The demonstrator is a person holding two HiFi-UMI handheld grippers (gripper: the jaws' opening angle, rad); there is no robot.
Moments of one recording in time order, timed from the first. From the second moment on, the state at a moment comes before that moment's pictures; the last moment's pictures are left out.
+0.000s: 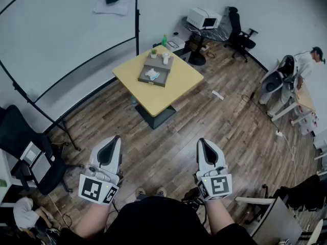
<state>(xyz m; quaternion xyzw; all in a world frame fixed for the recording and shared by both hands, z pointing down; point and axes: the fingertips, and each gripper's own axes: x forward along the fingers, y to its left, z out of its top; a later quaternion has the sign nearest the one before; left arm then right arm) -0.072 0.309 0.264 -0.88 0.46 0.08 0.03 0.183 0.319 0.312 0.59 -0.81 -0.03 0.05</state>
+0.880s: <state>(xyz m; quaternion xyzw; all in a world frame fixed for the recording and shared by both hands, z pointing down) -0.051 0.321 0.267 -0.88 0.47 0.06 0.03 0.193 0.319 0.301 0.54 -0.84 -0.01 -0.02</state>
